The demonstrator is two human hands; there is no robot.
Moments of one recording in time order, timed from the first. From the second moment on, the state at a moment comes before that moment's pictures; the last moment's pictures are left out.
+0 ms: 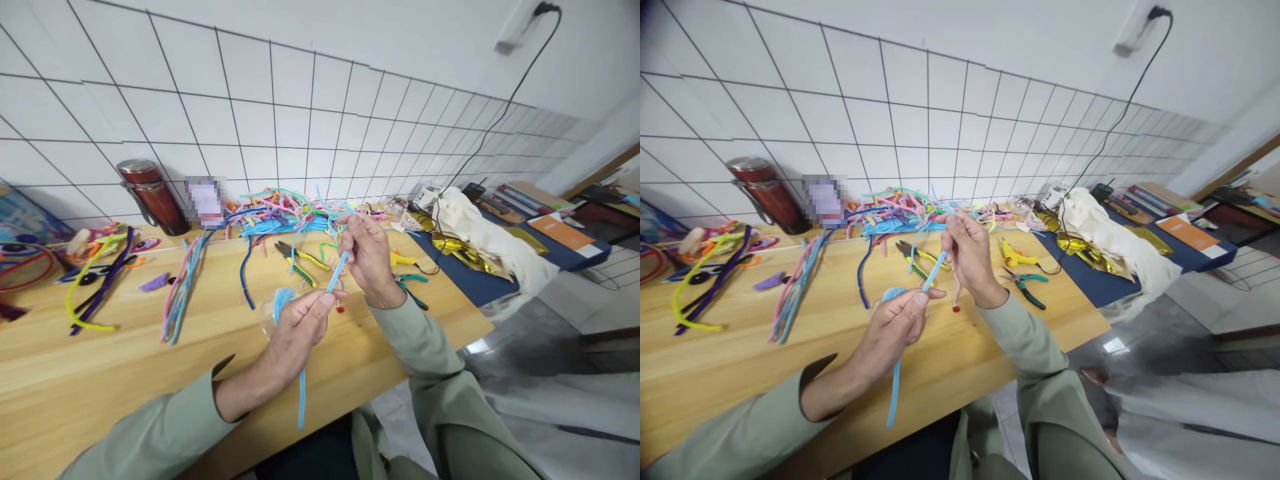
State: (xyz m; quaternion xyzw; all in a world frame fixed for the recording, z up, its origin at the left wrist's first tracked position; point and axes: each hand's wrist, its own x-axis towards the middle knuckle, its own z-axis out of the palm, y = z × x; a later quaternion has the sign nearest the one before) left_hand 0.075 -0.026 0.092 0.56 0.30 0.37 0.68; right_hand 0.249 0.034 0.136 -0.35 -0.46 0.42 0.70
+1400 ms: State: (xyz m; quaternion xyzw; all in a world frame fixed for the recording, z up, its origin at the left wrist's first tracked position) left_hand 0.081 -0.046 0.059 0.70 0.34 0.41 0.48; right_hand 0.293 0.065 0.135 -0.35 -0.42 0.34 0.76
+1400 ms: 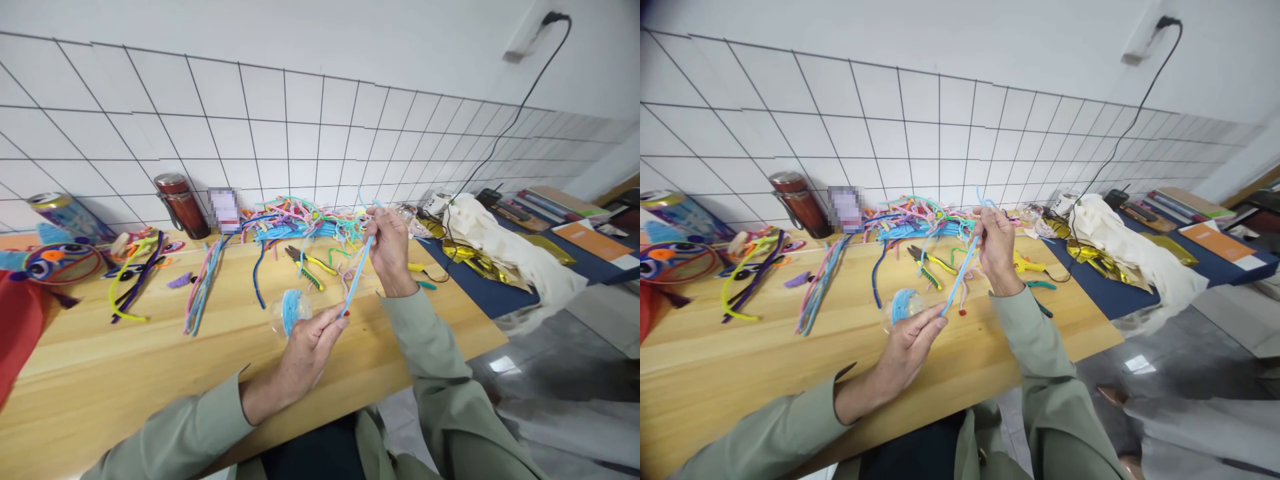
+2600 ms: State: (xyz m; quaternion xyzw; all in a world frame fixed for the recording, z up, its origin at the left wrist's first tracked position) left_hand 0.040 0.068 0.127 0.63 0.27 0.43 0.59; right_hand 0.255 0.029 0.128 -0.41 -0.63 0.57 0.33
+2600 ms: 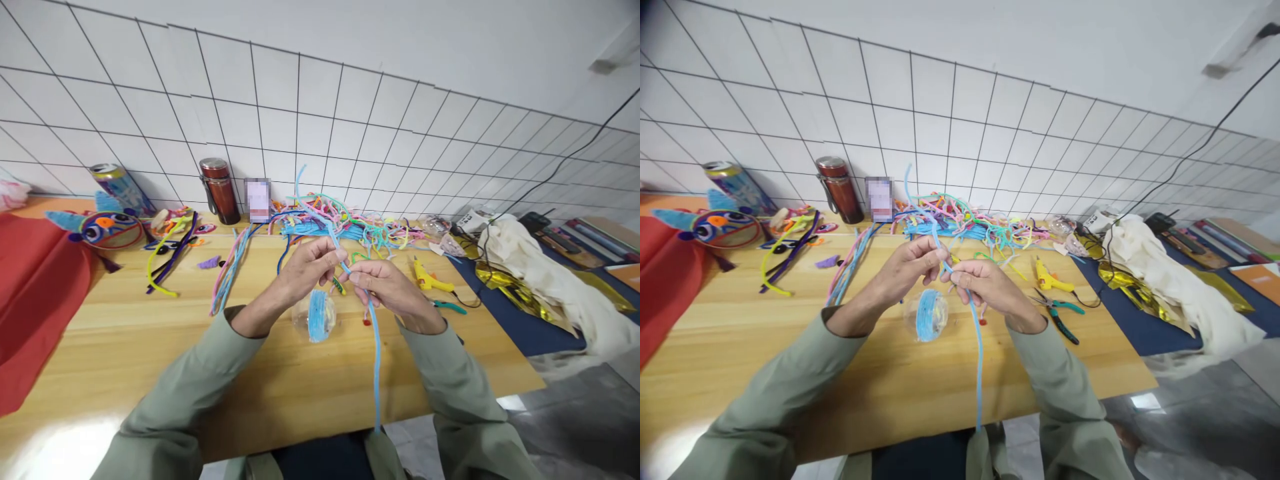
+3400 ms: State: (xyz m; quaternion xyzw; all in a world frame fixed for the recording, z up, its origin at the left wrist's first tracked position) left_hand 0.038 0.080 0.118 0.58 0.29 0.50 0.58; right_hand 0.236 0.026 0.115 -0.50 -0.70 0.23 0.45
